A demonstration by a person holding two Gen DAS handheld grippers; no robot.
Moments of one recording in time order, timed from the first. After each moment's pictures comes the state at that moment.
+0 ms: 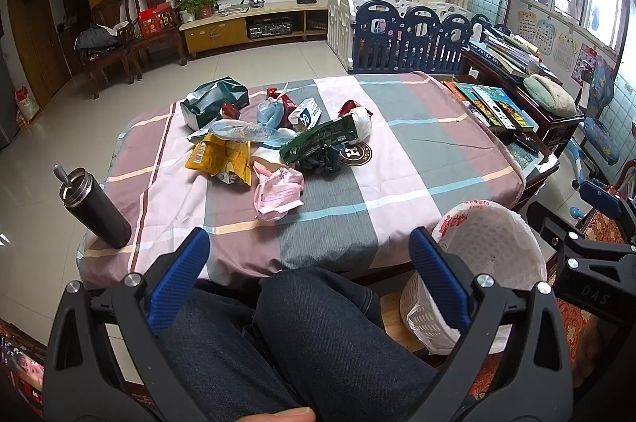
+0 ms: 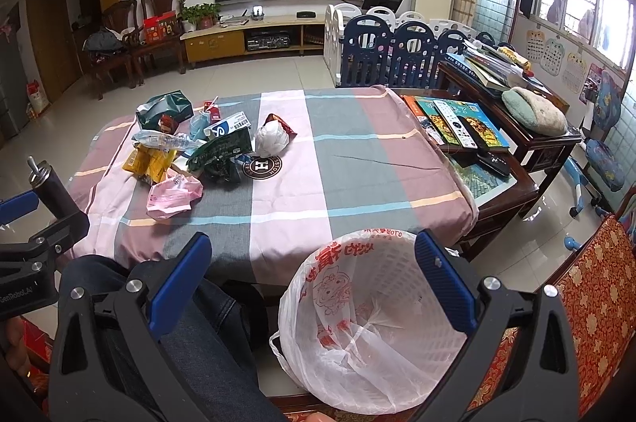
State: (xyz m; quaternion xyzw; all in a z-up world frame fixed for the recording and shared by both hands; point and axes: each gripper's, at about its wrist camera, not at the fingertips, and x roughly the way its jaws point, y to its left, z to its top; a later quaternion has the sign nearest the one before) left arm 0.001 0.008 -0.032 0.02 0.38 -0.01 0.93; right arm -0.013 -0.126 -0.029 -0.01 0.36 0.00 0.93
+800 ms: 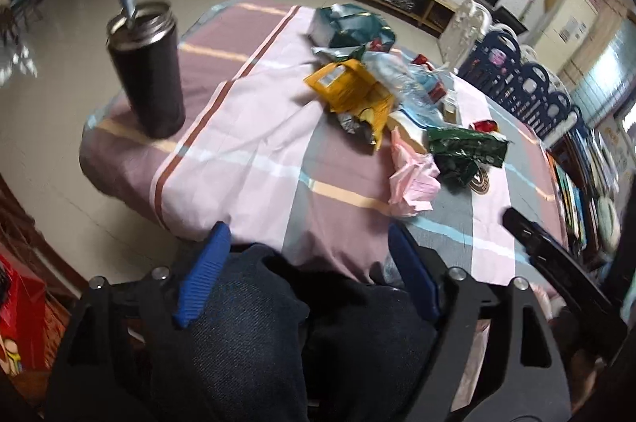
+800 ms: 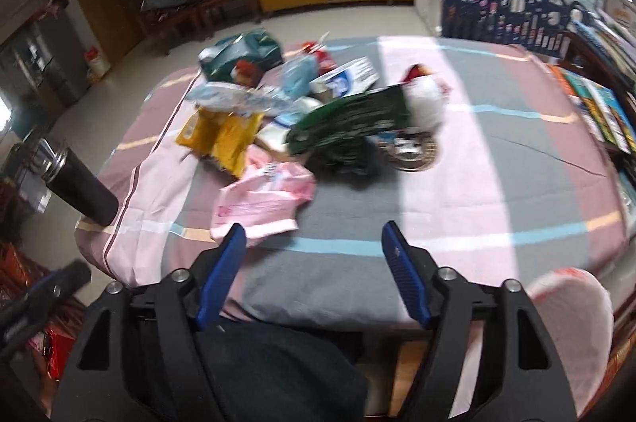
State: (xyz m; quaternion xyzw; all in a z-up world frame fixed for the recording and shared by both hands) left arm 0.031 0.159 -0.128 -0.23 0.44 0.15 0.85; right arm 0.147 0.020 -0.136 0.01 0.46 0.16 0.87
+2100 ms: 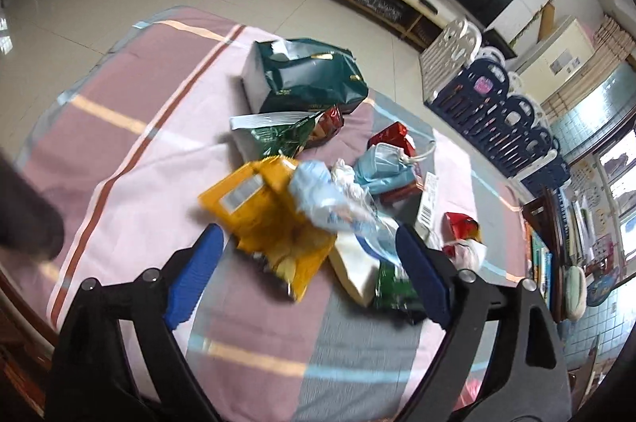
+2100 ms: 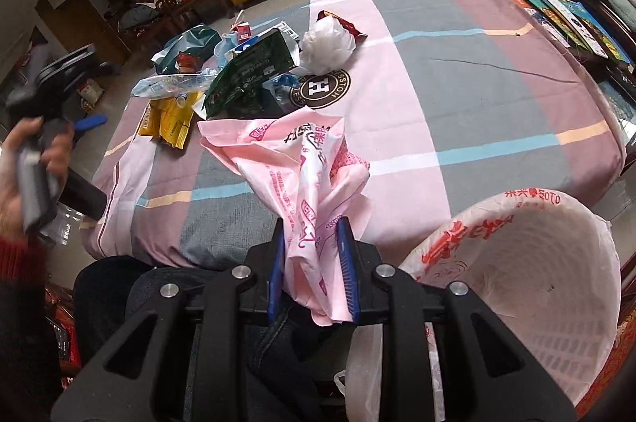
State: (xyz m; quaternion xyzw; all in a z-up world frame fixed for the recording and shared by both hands) left arm 0.259 0.192 -0.129 -0.28 0.45 0.11 0.84; right arm 0.118 -0.115 -0.164 0.10 0.50 0.13 0.85
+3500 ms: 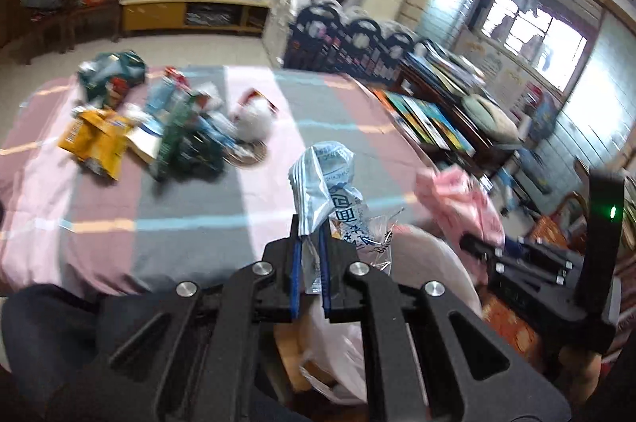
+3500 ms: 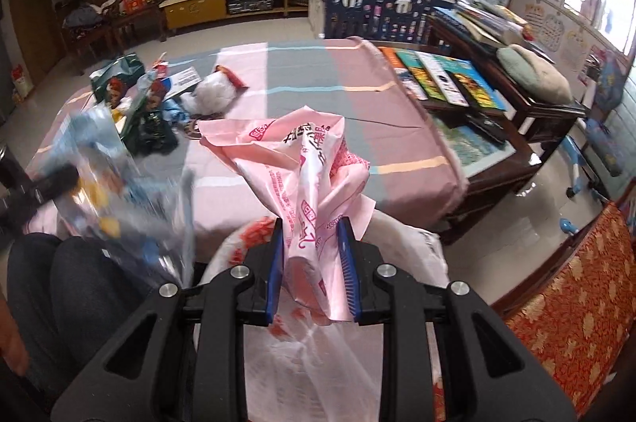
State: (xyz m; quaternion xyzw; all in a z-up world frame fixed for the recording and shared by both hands) left arm 0.062 -0.064 -0.092 -0.11 0.39 -0.15 0.90; right arm 0.041 -0.204 -0.099 -0.02 0.43 -0.03 0.90
